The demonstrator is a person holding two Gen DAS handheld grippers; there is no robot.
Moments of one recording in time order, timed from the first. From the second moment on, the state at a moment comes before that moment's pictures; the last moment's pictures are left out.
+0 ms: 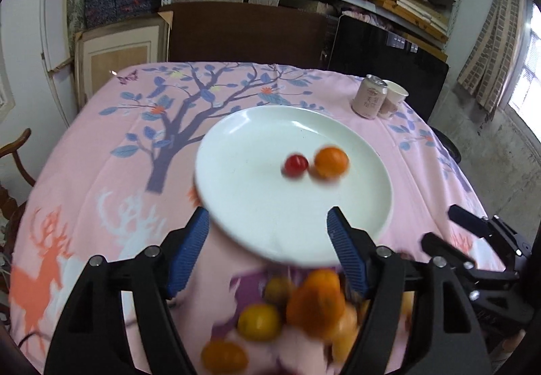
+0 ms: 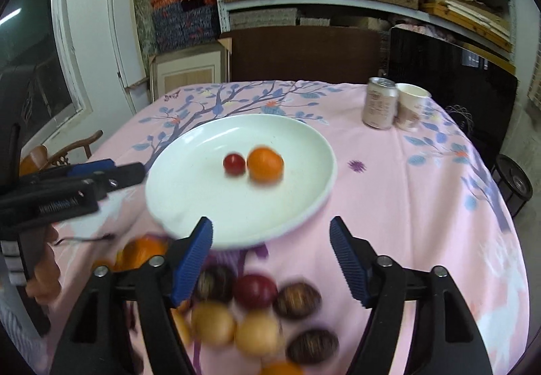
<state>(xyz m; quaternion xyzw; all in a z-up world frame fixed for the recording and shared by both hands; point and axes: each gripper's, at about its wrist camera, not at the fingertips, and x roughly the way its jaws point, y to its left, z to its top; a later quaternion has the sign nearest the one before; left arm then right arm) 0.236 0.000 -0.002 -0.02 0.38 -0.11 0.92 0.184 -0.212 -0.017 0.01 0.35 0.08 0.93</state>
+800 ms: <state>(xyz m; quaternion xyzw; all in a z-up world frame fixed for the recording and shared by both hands) 0.125 0.003 -0.077 0.01 0.42 -0.13 0.90 0.086 -0.259 -0.055 0.10 0.32 0.07 0.94</state>
